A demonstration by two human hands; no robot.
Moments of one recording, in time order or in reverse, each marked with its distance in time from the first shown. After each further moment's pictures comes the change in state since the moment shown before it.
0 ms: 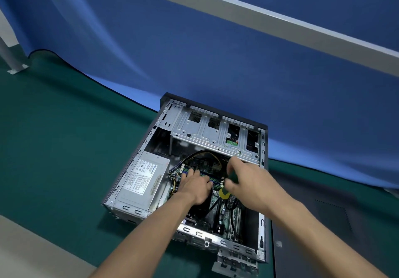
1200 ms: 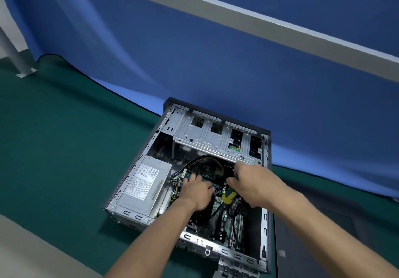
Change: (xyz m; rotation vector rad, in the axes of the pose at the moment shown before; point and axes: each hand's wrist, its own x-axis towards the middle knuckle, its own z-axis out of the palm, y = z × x) left_hand -0.003 0.001 -0.003 -0.011 0.010 0.003; right_hand 0.020 0.003 -0.012 -0.125 -0.150 0.032
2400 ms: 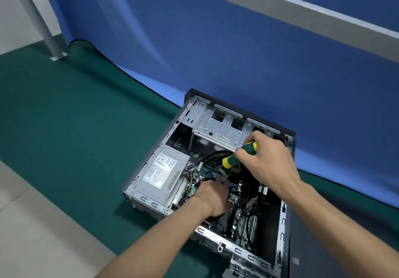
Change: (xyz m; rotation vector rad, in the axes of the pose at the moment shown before) left_hand -0.029 0.016 -0.015 0.231 -0.064 0.097; right_hand 0.035 -0.008 0.003 0.302 0.516 -0.094
